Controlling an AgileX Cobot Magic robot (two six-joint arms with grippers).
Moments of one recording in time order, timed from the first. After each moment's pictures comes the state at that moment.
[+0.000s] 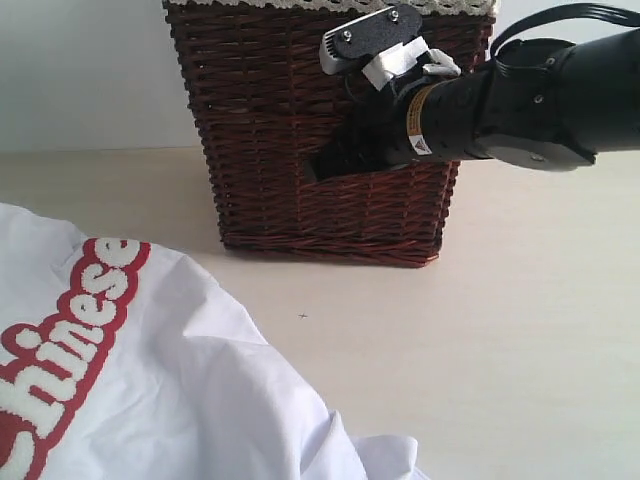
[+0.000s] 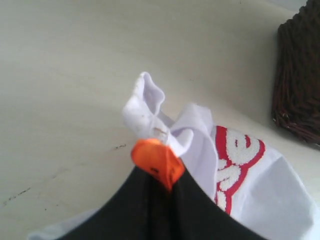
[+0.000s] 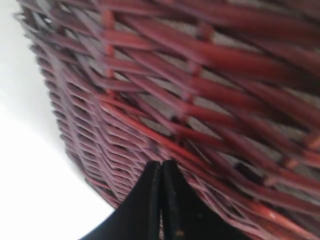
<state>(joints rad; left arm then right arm) 0.14 1.22 -0.74 -0.46 0.47 0.23 0.52 1.76 -1.12 -0.89 -0.01 0.79</state>
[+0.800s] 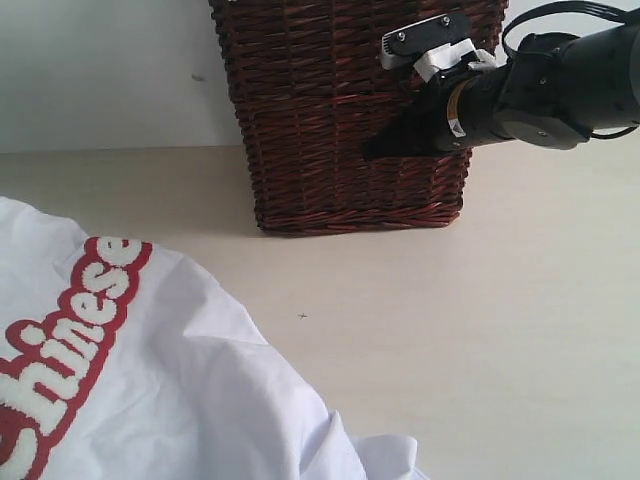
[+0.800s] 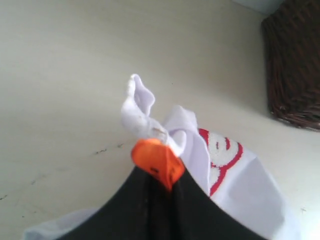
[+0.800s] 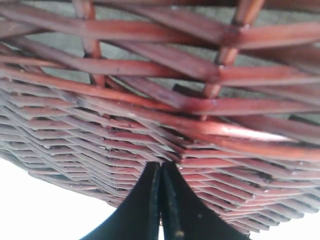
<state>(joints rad) 0.14 1.21 -0.75 -0.57 0.48 0.32 0.38 1.88 -1.23 -0.88 0.09 0.78</state>
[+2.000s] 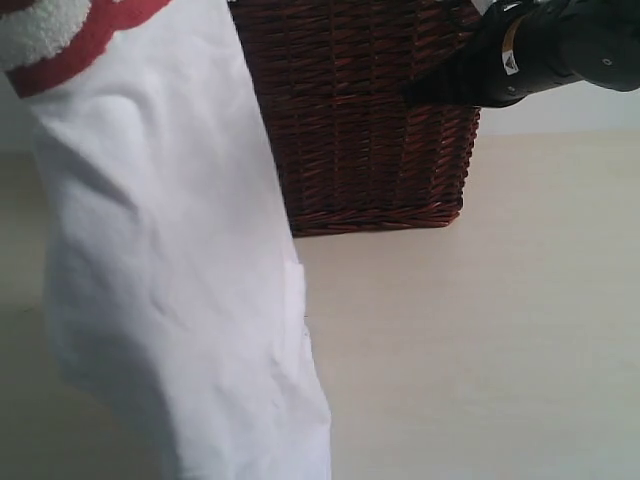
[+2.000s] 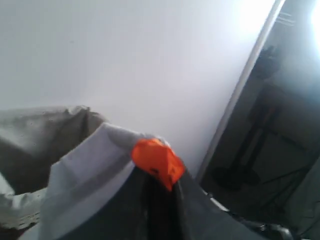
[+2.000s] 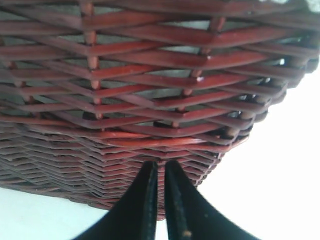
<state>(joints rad) -0.23 1.28 -1.91 -0.78 0.94 0.26 0.37 1.70 -1.23 -0.71 0.30 0.65</state>
